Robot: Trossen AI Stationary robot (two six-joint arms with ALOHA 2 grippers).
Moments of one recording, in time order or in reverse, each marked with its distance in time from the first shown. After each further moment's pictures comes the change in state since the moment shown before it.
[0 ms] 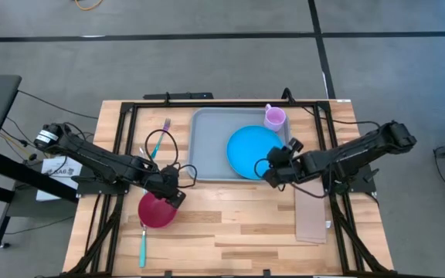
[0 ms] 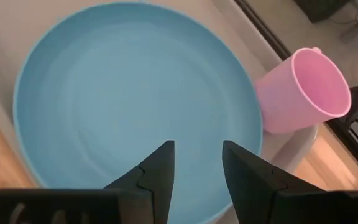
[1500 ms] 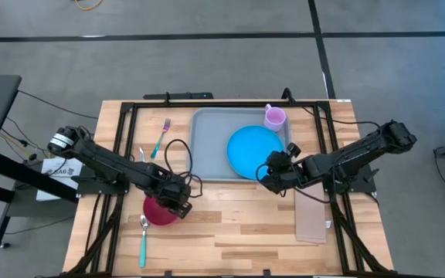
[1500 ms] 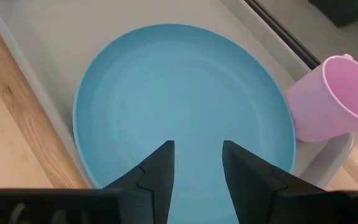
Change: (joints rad) left arm -0.031 0.209 0.190 -0.153 0.139 -0.012; right arm 0.065 -0.003 0.001 0.074 -0.008 0.046
